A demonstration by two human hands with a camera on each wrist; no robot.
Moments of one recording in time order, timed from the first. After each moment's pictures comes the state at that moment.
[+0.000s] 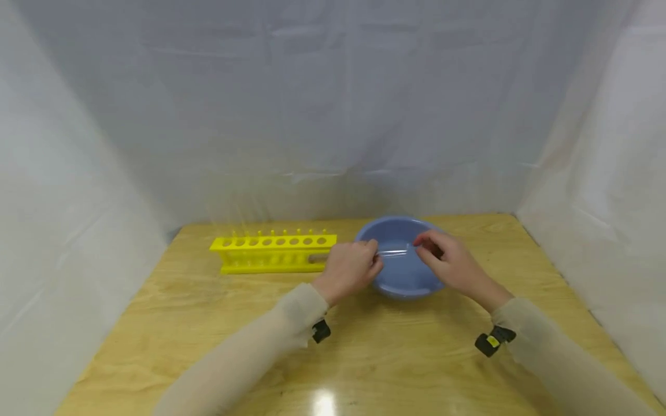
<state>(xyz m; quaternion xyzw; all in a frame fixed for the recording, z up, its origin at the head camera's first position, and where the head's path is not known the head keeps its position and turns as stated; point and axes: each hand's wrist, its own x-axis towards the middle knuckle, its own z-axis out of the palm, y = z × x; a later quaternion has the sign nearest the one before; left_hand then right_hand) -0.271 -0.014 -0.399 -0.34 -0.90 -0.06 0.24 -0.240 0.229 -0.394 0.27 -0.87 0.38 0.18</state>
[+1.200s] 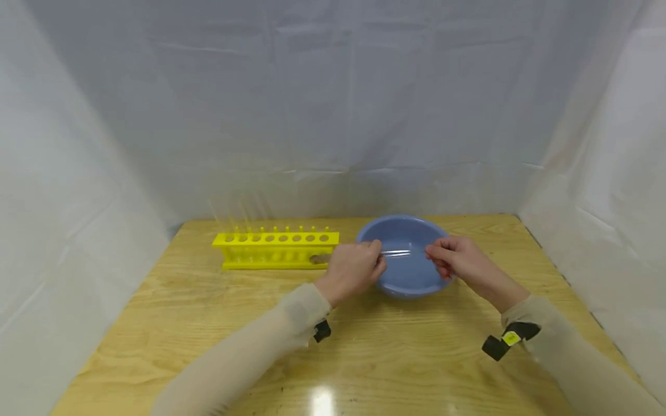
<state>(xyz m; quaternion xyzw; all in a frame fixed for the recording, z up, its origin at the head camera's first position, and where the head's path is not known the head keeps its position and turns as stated) -0.270 -0.013 -0.403 -0.35 -0.89 -0.03 0.30 -0.237 0.241 -0.376 0.10 -0.81 0.57 -0.08</state>
